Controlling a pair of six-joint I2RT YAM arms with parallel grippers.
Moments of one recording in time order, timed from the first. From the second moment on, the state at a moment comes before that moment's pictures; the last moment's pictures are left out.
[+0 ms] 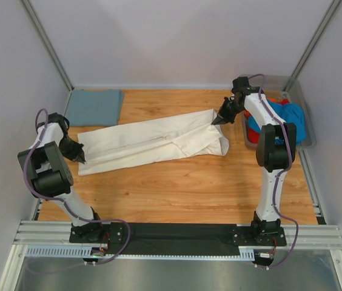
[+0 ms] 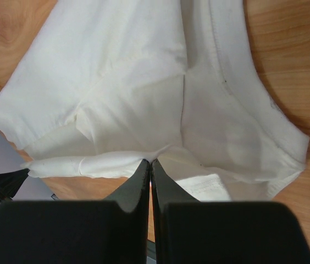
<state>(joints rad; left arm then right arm) 0.40 1.73 1.21 -0.92 -0.03 -0.71 0.11 2.15 1.87 -0.90 -0.40 0.64</state>
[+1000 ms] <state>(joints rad) 0.39 1.81 1.28 -0.93 -0.11 -0.74 0.09 2.44 2.21 -0.89 -0.42 0.61</state>
